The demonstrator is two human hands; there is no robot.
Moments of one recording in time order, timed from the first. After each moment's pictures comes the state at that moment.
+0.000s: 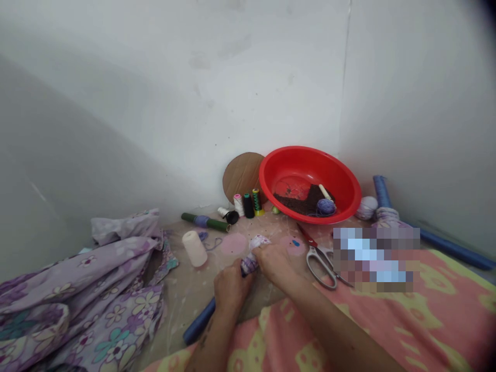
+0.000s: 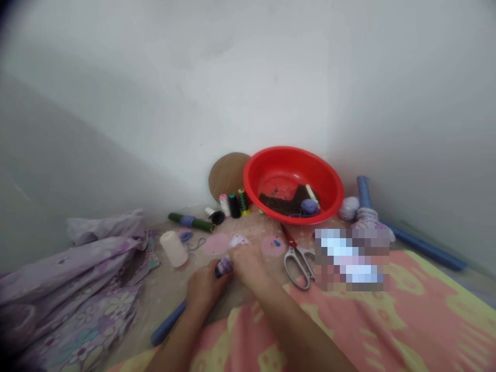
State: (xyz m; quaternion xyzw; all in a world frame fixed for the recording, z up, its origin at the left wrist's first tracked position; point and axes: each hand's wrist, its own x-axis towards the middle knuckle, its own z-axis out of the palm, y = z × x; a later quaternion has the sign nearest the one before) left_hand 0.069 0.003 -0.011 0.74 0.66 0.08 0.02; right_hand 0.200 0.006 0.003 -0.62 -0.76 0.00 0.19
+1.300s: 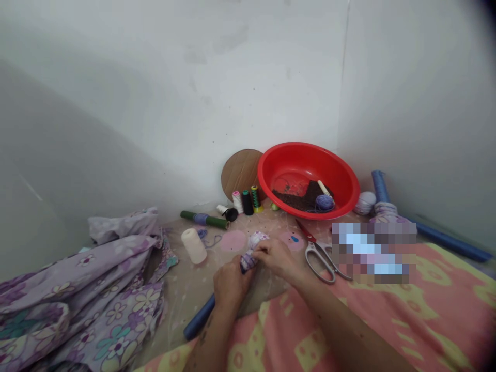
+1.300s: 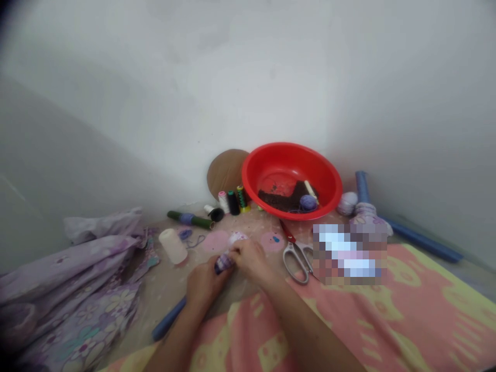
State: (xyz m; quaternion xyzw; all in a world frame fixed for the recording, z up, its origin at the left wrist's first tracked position) left_hand 0.066 0.006 -0.017 0.75 0.66 0.08 0.00; right_hand 0.209 0.008 0.001 -0.60 -0.71 0.13 0.34
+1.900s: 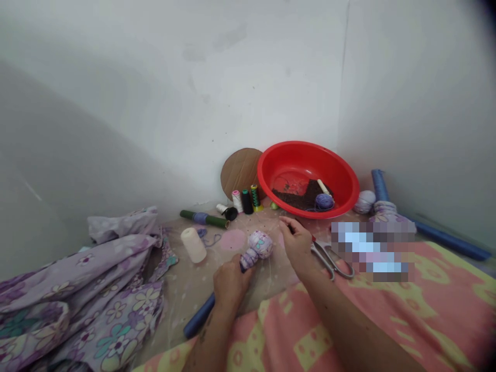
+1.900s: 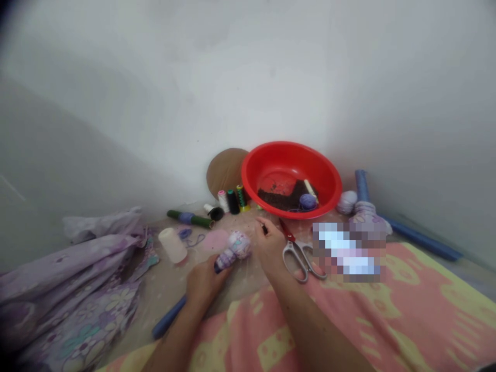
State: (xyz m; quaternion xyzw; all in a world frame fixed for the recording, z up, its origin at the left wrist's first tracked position) left_hand 0.068 0.003 -0.012 0.75 0.66 0.07 0.01; right_hand 0.236 0.016 -0.005 -0.58 -0.43 0.10 0.68
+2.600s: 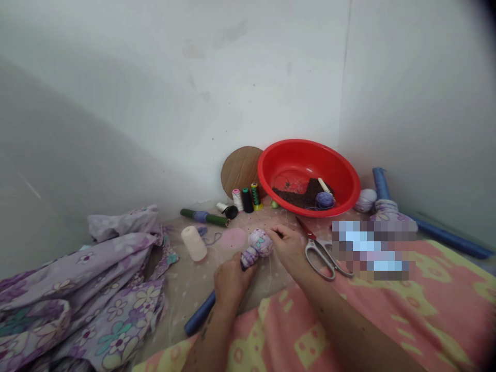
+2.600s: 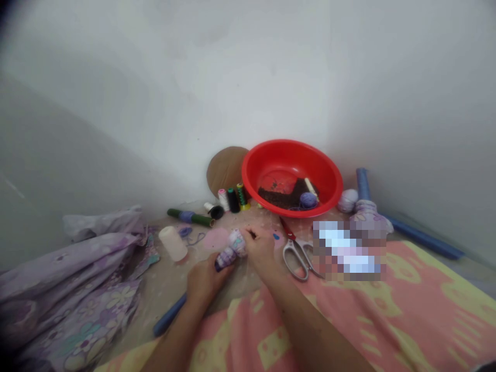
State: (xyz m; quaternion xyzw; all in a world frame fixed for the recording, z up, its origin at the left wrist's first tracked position) left_hand 0.069 0.001 -0.012 0.74 0.66 0.08 0.01; right_hand 0.218 0.008 0.000 -0.57 -0.52 0.14 0.62
